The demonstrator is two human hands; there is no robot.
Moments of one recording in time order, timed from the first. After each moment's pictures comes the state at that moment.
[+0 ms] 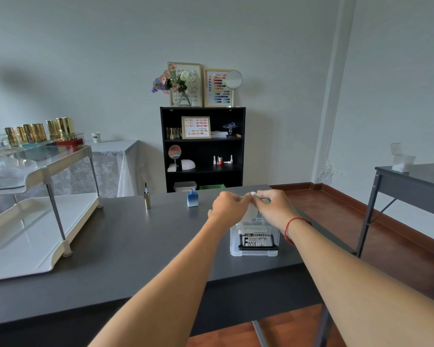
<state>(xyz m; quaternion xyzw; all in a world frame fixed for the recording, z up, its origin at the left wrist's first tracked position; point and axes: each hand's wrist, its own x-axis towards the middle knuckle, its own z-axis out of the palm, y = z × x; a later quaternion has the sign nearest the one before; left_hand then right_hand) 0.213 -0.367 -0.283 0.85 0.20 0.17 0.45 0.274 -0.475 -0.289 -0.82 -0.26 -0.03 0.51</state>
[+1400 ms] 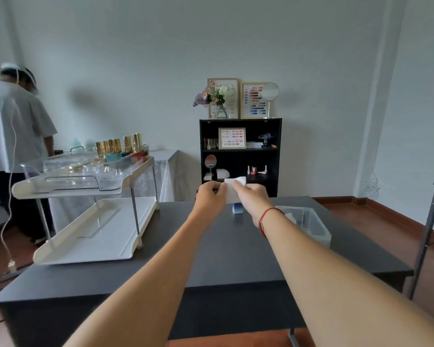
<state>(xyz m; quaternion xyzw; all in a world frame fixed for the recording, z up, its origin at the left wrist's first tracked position) 0.122 -0.257 -0.253 0.77 0.19 0.36 0.49 0.182 -0.349 -0.243 -0.72 -0.23 0.08 0.65</state>
